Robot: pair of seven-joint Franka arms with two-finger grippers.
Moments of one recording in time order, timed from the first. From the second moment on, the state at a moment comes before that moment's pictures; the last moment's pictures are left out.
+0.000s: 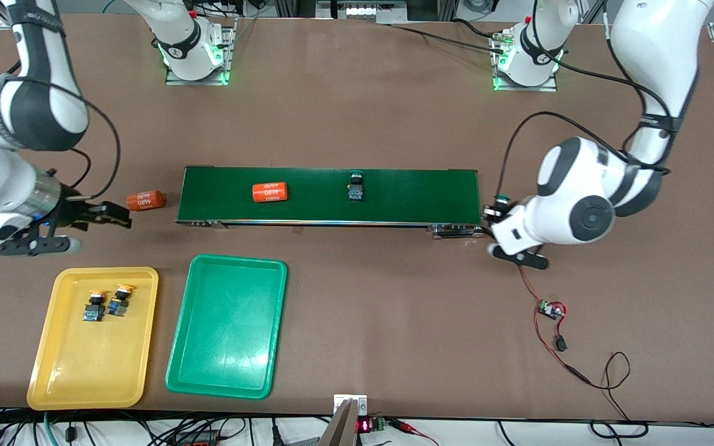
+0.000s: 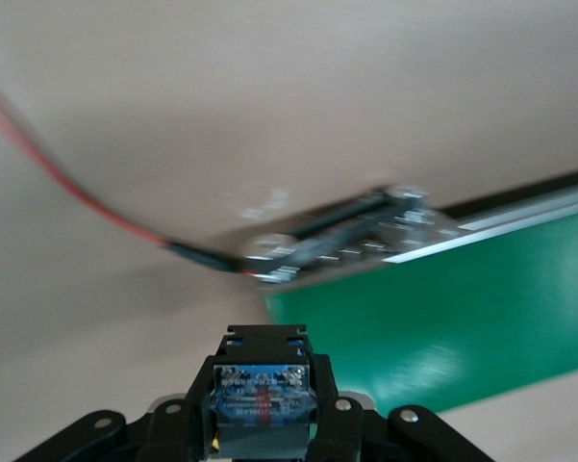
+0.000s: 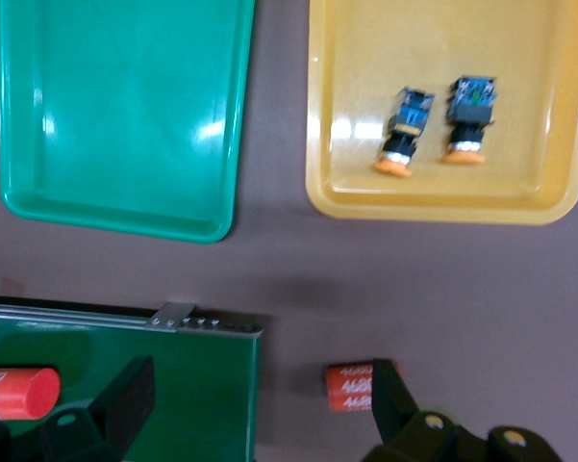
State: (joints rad) left arm 0.08 0.51 -0.43 -1.70 -0.03 1.88 -0.09; right arm 0.02 0.24 0.02 -1.74 0.04 1.95 -0.02
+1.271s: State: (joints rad) left arm 0.02 0.40 -0.49 -1.82 -0.08 2.02 -0.38; right arm 0.09 0.12 0.07 -1.85 -0.04 1.94 0.08
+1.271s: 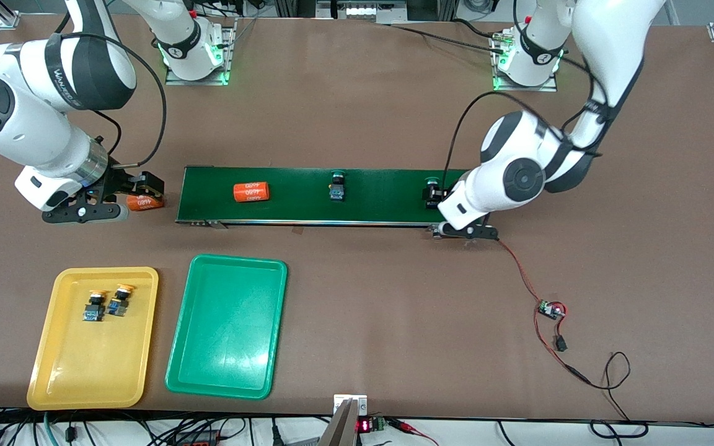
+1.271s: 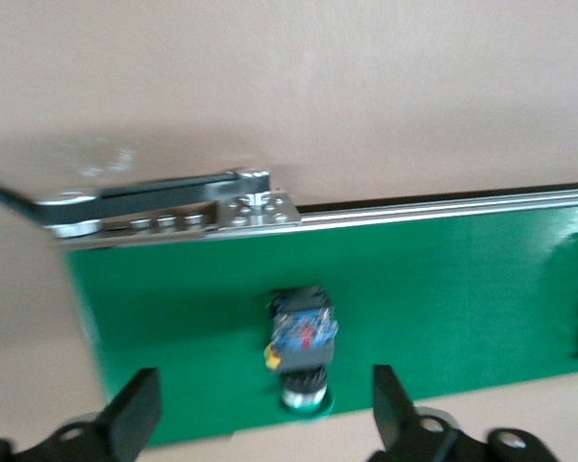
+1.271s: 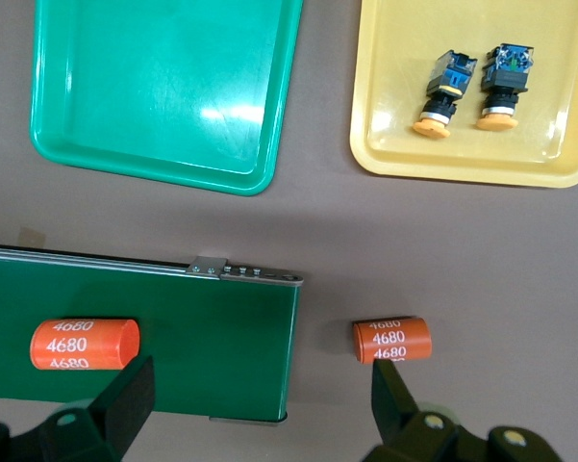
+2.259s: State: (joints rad) left arm -0.01 0.03 -0.10 -1.69 0.10 1.52 0.00; right arm 0.31 0.20 0.08 -1.89 -0.04 1.98 0.37
